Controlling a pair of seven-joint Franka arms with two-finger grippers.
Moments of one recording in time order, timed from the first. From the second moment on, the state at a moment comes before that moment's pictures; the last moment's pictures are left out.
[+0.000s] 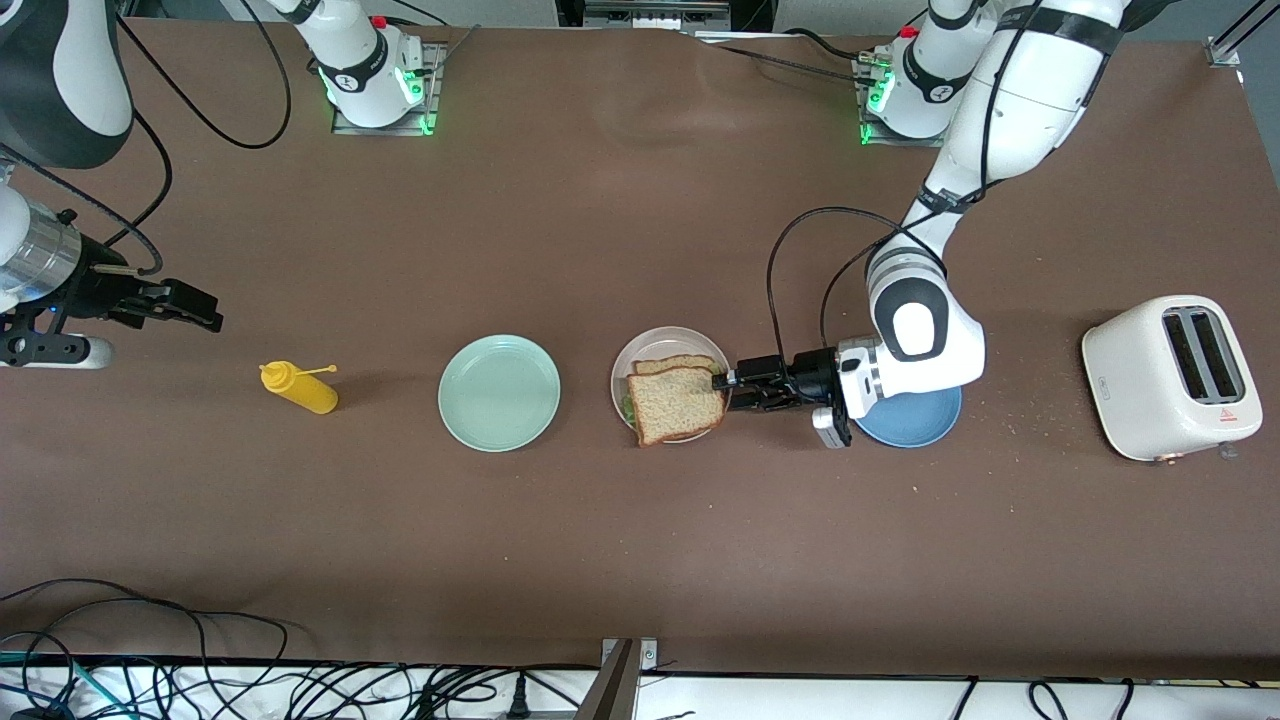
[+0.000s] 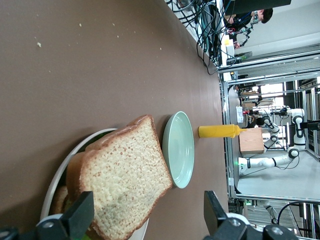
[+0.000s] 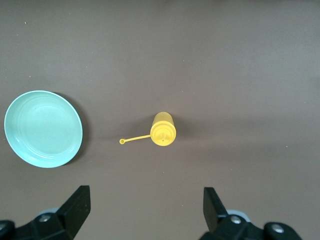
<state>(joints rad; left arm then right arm) -0.22 0.67 -0.09 -1.79 -1.55 2.17 0.93 0.02 0.17 -0.03 -1.61 0.02 1.76 0.03</state>
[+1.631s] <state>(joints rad) -0.01 0.39 -0.09 -1.78 -0.11 1.84 -0.04 0.03 0.18 -0.13 -1.61 0.02 1.74 0.03</state>
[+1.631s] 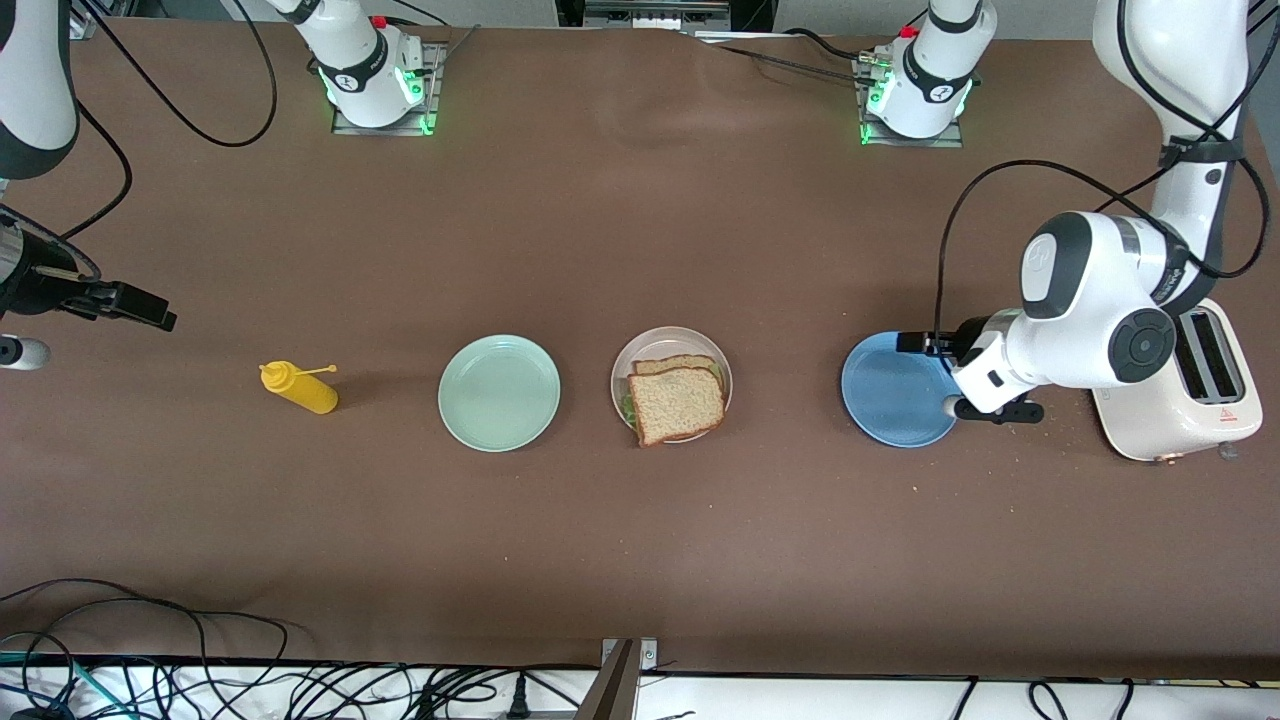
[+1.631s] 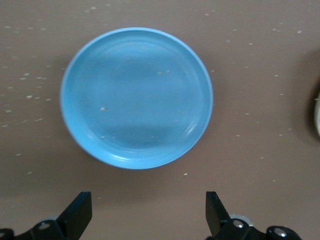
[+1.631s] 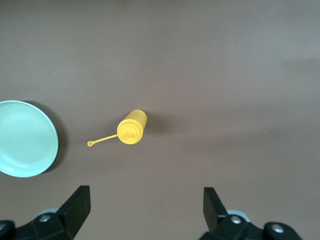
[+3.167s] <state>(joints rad) 0.08 0.31 -0.08 -1.41 -0.02 1.34 -0.11 0.03 0.18 -0.14 -1.60 0.02 1.73 0.03</state>
